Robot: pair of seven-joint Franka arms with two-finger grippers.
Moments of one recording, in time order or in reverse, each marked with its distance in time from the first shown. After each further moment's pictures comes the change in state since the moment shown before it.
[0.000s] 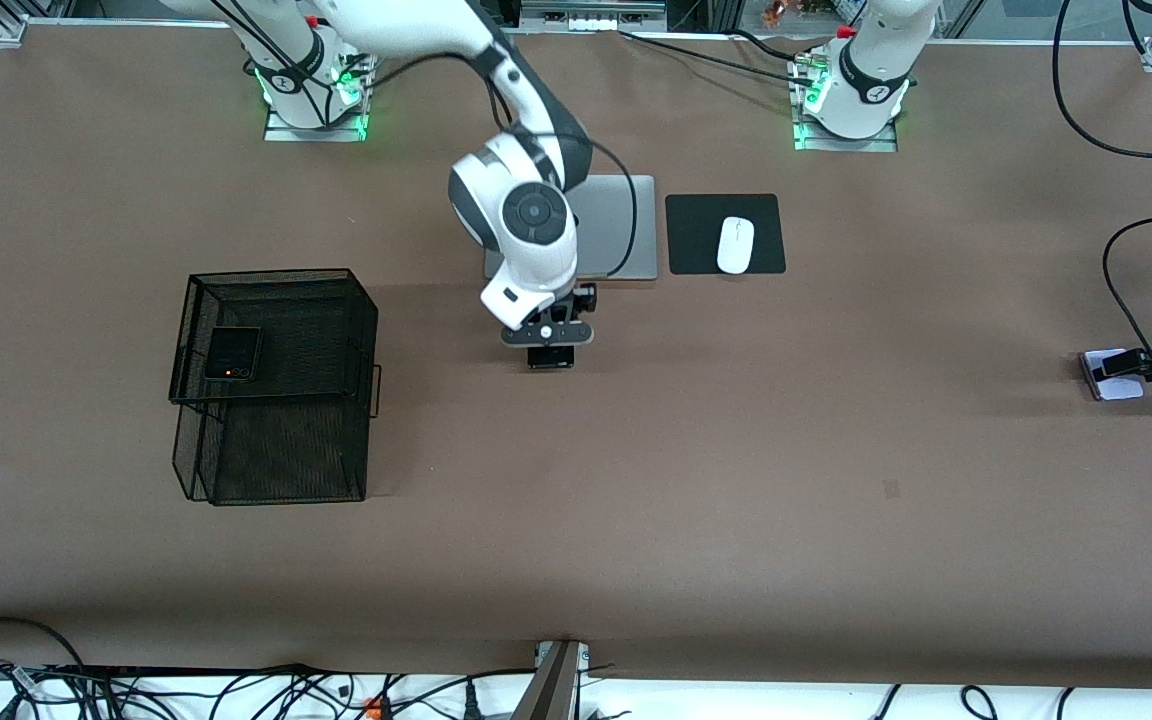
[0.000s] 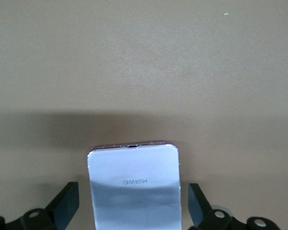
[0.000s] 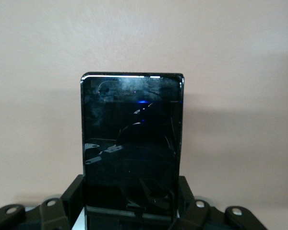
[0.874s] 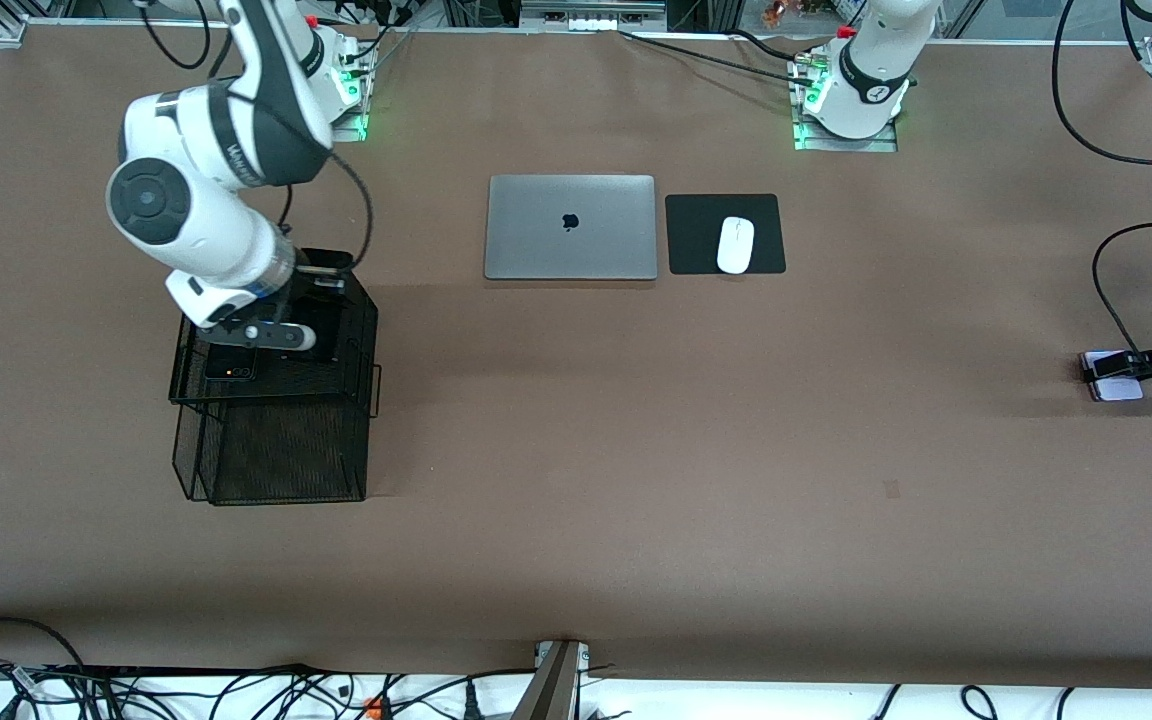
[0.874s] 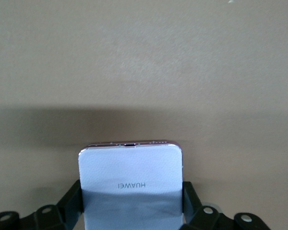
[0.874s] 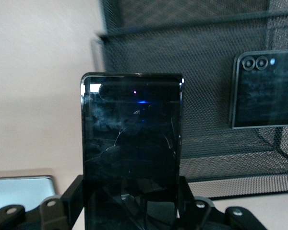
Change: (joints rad) left arm -0.005 0.029 -0.009 0.016 0.000 -0.007 -0.003; right arm -0.017 -0.431 -0.462 -0.502 -0.004 -0.054 -0.425
